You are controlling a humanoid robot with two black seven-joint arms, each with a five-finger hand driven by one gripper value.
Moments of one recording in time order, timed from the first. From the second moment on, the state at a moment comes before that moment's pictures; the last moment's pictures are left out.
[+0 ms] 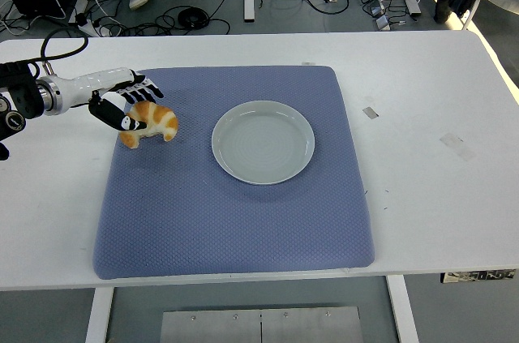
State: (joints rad) left arm -1.16 0.65 -0.01 -1.04 0.97 -0.13 -0.11; right arm -0.06 0.00 -0.09 0.17 -0.14 -0.06 0.19
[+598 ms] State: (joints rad) left arm -1.17 0.66 -0.04 -1.04 0.93 -0.12 -0.11; right arm -0.06 0.00 -0.09 0.17 -0.14 -0.06 0.19
